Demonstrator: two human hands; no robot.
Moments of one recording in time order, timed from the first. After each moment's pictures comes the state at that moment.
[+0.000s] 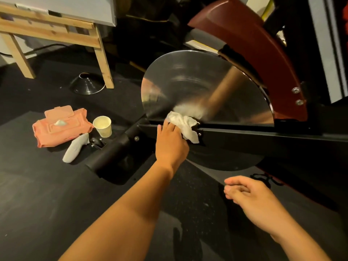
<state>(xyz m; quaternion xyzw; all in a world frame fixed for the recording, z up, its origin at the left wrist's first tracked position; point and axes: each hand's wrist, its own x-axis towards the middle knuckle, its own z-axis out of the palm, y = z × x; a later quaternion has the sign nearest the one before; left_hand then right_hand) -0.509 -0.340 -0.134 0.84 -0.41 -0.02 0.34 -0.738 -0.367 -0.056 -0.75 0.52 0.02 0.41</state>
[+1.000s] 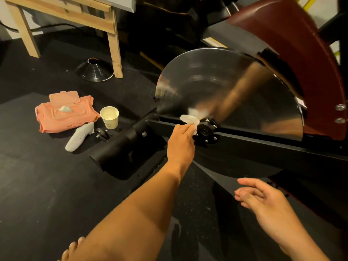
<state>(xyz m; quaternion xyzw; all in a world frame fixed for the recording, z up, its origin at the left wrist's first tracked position) -0.501 -0.349 -0.166 0.81 -0.37 0.03 0.45 -0.719 -0.360 -0.053 -0.74 0.54 -0.02 0.41</state>
